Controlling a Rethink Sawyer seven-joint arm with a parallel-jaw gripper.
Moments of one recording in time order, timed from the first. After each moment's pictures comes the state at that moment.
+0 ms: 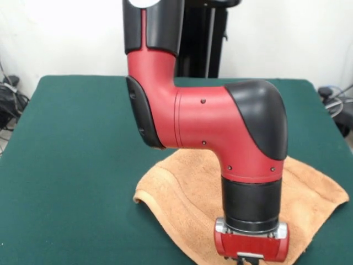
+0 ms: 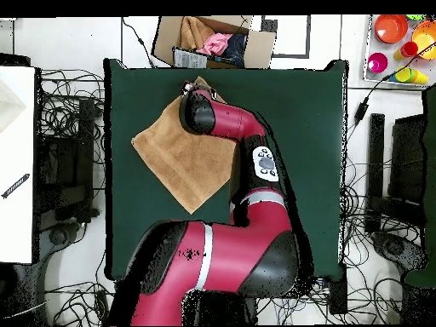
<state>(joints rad) -0.19 -0.11 0.17 1.01 0.03 0.18 1.76</state>
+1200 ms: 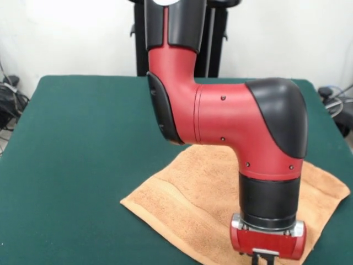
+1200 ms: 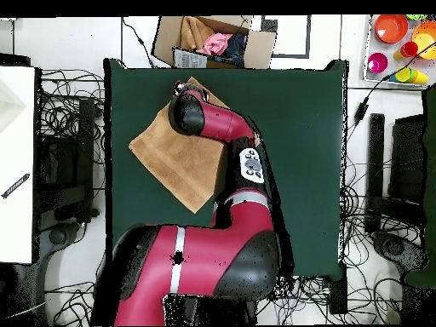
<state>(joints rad) -0.12 -0.12 0.08 1.04 0.17 0.16 1.76</state>
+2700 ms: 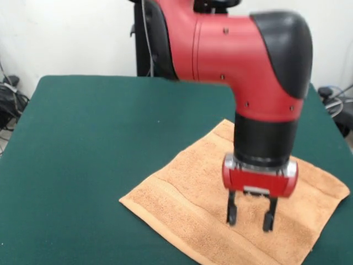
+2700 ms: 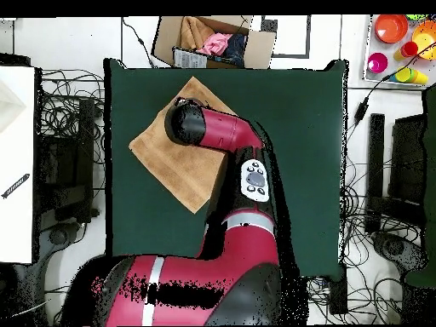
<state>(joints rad) -0.09 -0.34 -0.02 1.27 0.17 0.34 1.76</state>
